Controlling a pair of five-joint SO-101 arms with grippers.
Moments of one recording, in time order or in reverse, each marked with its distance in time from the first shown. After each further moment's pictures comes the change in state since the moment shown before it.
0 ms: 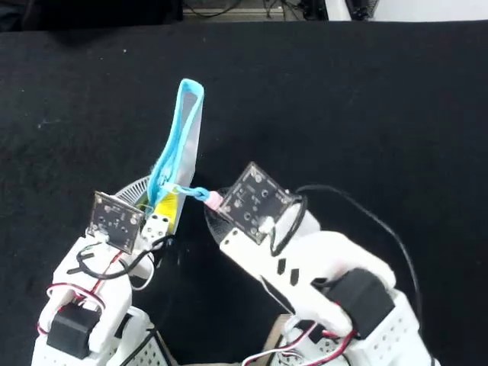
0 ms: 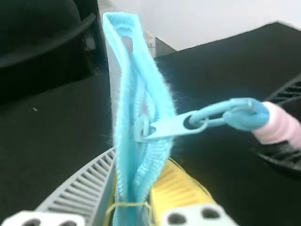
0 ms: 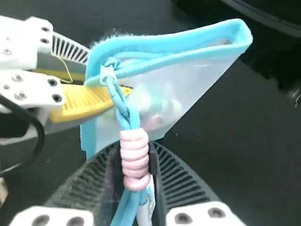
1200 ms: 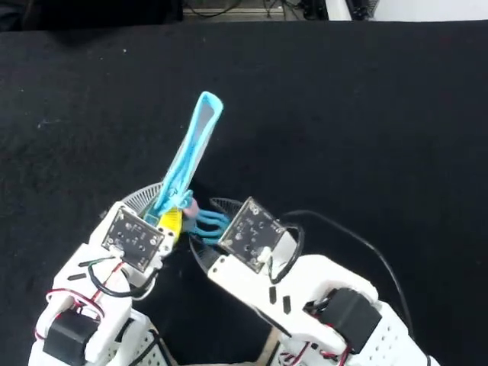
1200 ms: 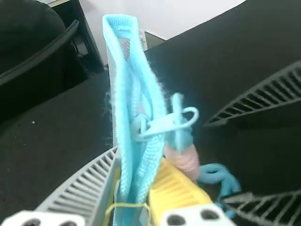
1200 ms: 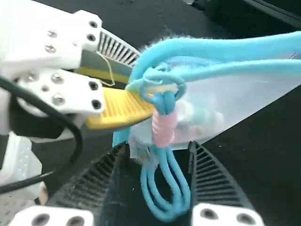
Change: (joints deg) left arm 3.8 -0.2 0.8 4.8 -7.9; right arm -10.3 -10.9 14.1 -5.8 -8.5
